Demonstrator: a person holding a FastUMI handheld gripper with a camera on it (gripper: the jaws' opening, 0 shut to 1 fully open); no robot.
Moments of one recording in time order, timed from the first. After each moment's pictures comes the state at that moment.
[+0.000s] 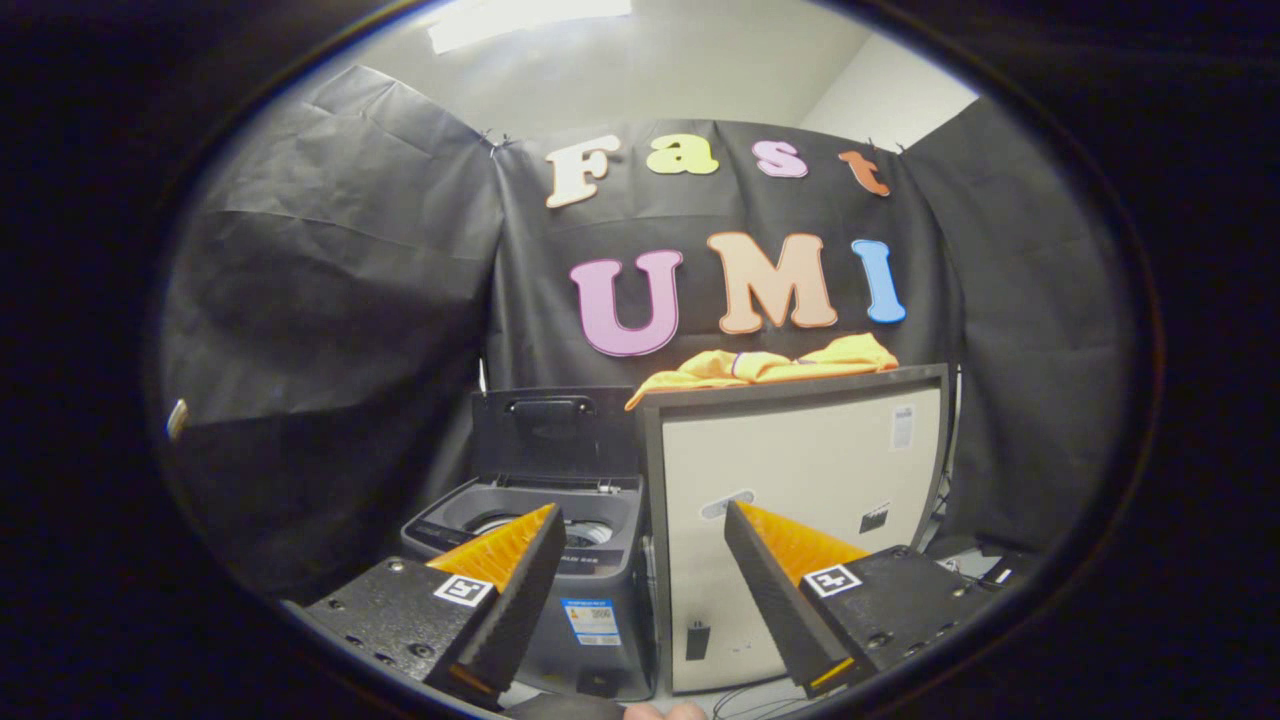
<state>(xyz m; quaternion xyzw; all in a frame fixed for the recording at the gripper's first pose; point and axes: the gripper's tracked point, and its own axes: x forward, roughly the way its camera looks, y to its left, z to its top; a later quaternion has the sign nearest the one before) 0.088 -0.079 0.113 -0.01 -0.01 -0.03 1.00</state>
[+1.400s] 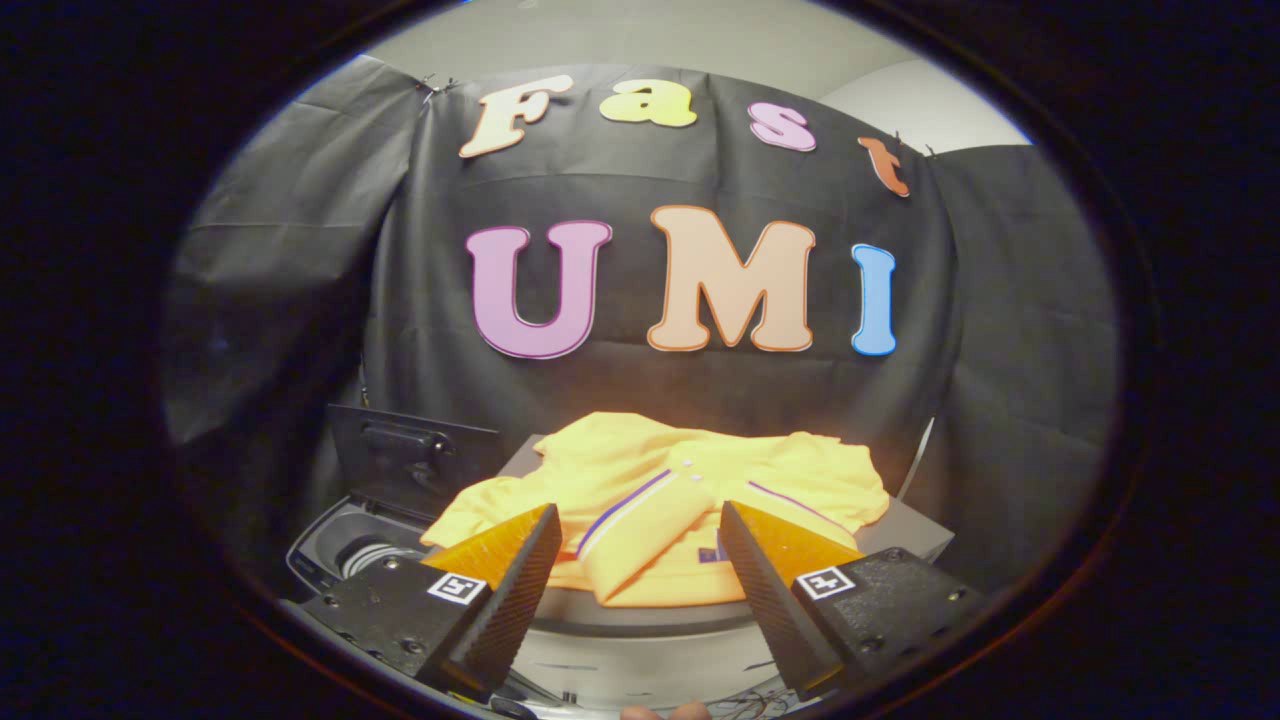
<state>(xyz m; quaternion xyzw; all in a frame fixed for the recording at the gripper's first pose) 0.287 -0.234 0.212 -0.07 0.09 -0.11 0.99</state>
